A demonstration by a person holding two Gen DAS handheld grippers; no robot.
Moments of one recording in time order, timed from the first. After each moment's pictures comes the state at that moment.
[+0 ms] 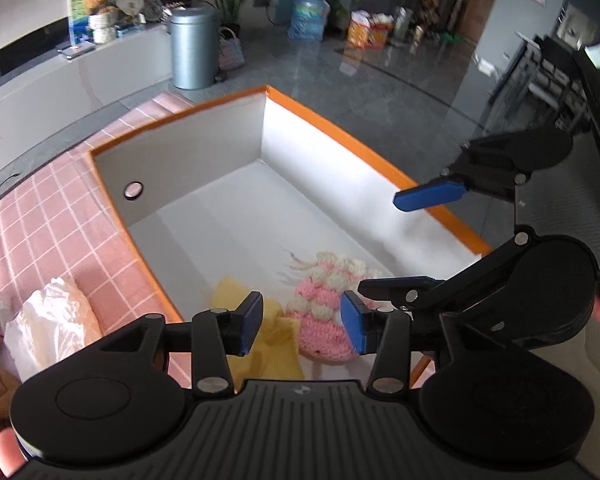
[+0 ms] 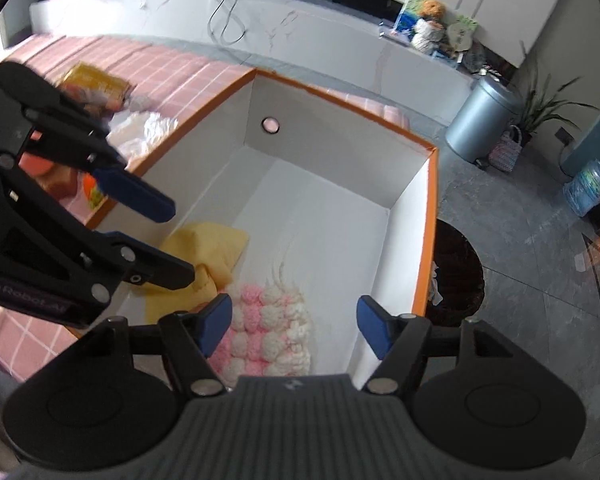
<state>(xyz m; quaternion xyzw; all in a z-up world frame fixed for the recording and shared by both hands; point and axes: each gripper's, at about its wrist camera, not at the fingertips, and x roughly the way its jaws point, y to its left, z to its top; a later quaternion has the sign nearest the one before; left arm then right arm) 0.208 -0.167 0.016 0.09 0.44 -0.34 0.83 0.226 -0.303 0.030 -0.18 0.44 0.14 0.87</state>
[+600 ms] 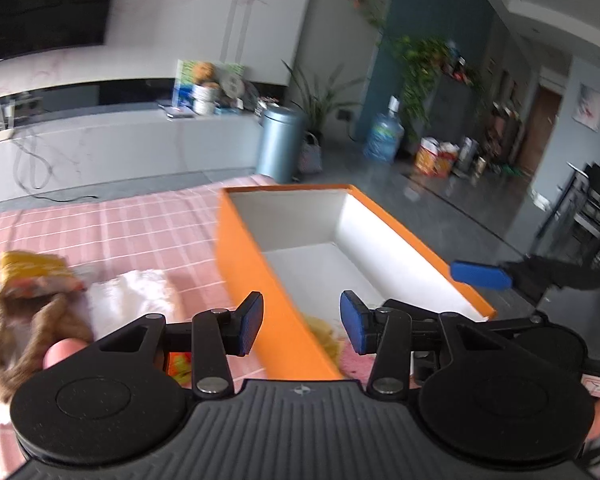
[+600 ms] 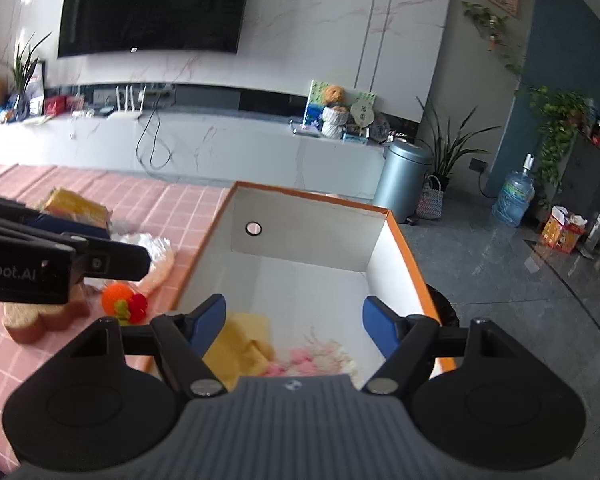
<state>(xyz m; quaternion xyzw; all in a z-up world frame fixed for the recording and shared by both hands) 0.140 -0.093 0.043 -0.03 0.31 -0.23 0.92 0.140 -0.239 0.035 -0.09 0.28 0.03 0.96</state>
